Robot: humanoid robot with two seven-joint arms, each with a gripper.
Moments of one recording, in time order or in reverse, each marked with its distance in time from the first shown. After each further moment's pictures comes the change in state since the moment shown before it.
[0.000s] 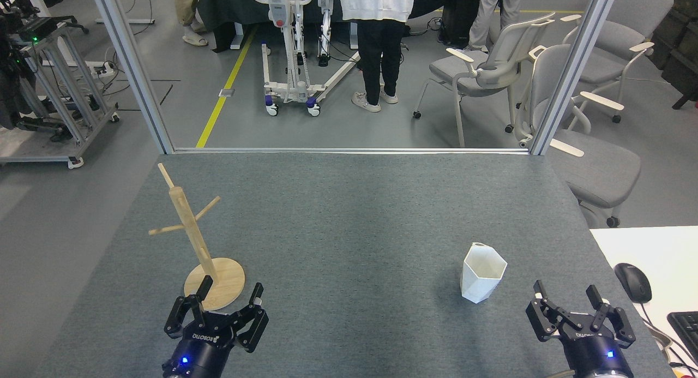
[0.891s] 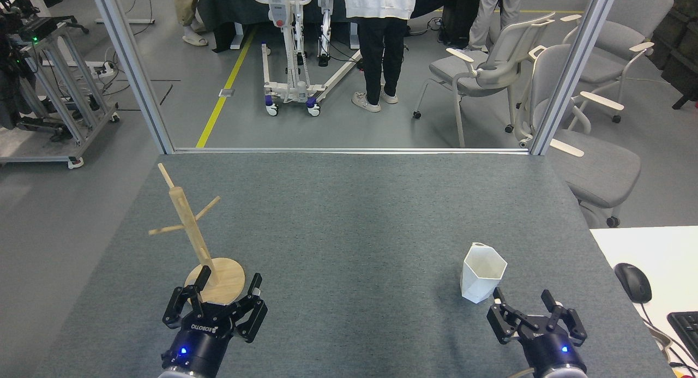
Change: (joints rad) left arm -0.032 0.008 0.000 0.000 0.000 0.007 0.005; right arm -0.067 0.045 0.145 0.101 0.003 0.051 0.041
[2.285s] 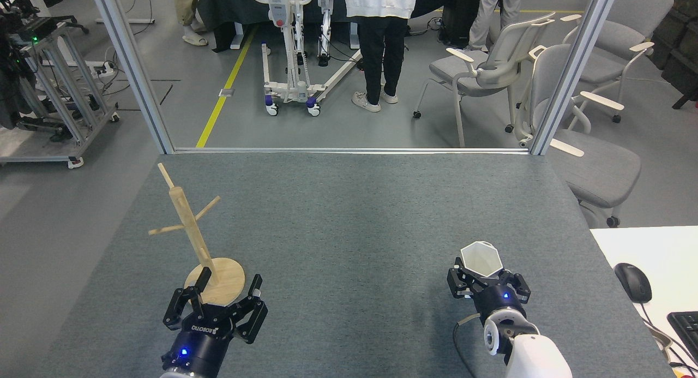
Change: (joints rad) left arm 0.005 -0.004 0.001 0.002 0.000 0.000 -0.003; right arm -0.367 0.084 0.159 0.470 -0.005 0.128 -0.004
